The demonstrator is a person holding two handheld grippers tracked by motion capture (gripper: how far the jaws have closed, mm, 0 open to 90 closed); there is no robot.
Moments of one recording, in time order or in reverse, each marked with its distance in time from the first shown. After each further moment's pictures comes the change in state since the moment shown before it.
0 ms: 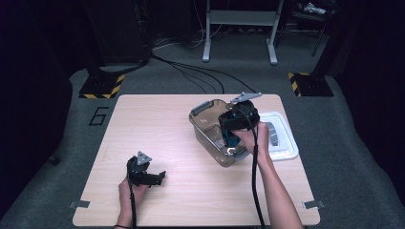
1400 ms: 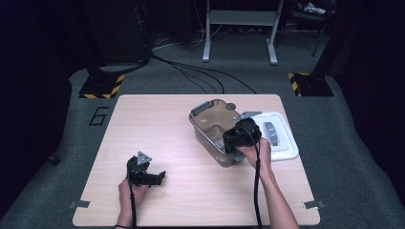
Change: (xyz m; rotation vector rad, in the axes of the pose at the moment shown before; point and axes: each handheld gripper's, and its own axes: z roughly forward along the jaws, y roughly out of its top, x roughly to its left) left arm 0.000 0.000 0.000 0.000 0.000 0.000; right arm -0.003 -0.056 0.021 0.098 0.012 0.028
